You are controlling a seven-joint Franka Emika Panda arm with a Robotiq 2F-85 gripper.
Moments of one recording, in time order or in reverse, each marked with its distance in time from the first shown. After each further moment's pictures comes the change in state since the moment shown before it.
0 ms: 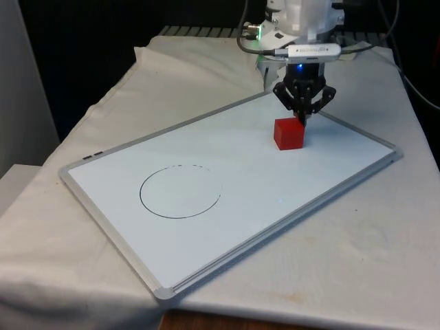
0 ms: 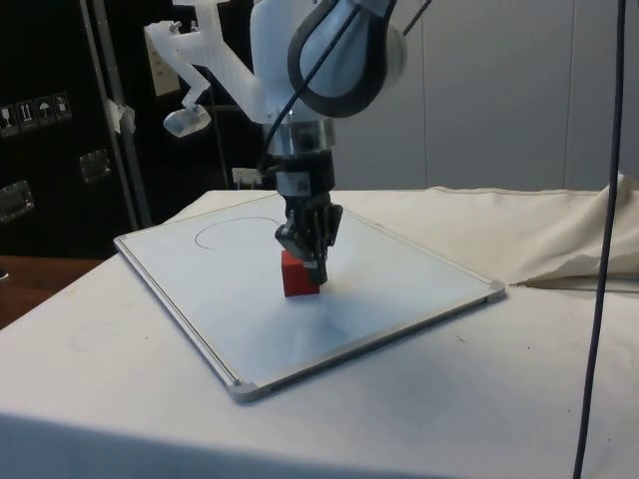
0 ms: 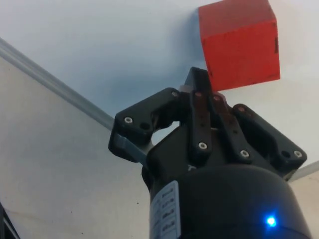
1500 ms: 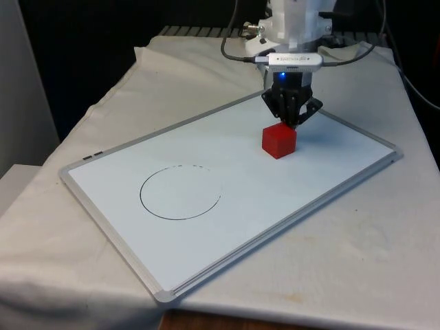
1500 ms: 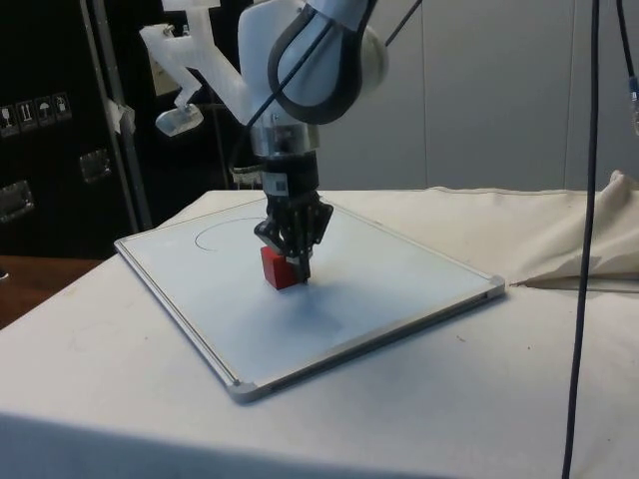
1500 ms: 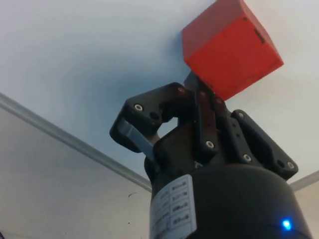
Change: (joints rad) arm -0.002 0.072 -0.044 0.088 0.001 -0.001 0.185
